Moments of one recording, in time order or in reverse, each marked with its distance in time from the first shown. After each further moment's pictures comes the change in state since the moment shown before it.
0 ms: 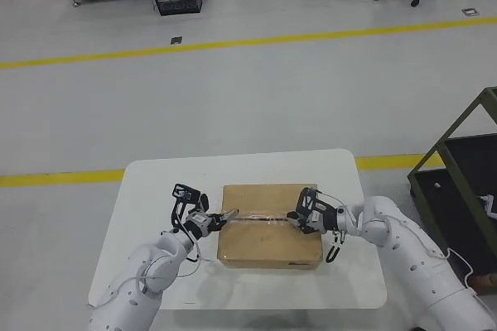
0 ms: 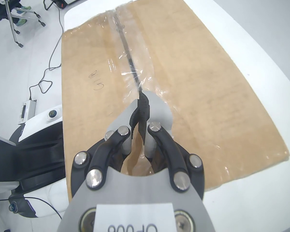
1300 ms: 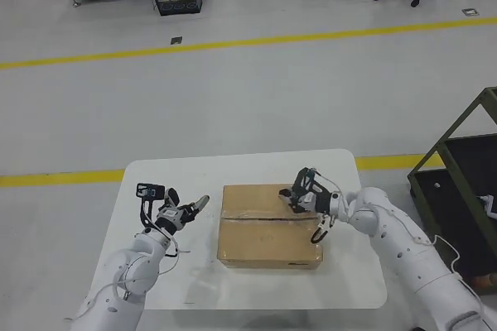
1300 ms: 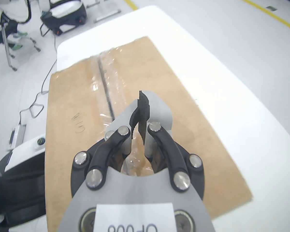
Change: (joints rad) left arm 0.080 0.015 -0.157 -0.064 -0.021 0.092 0.062; right arm 0.071 -0.045 -0.001 0.090 -0.050 0.116 -0.294
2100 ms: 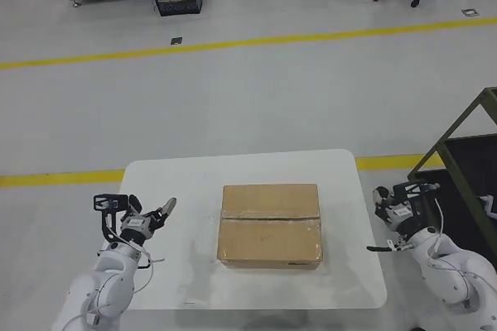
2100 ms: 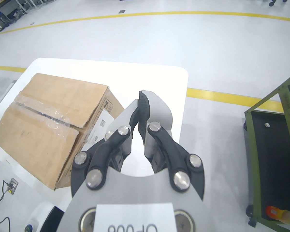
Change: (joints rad) left arm 0.212 0.021 -0.178 -0.248 0.119 0.142 -0.003; right arm -0.780 0.129 0.717 -0.745 0.063 0.613 0.207
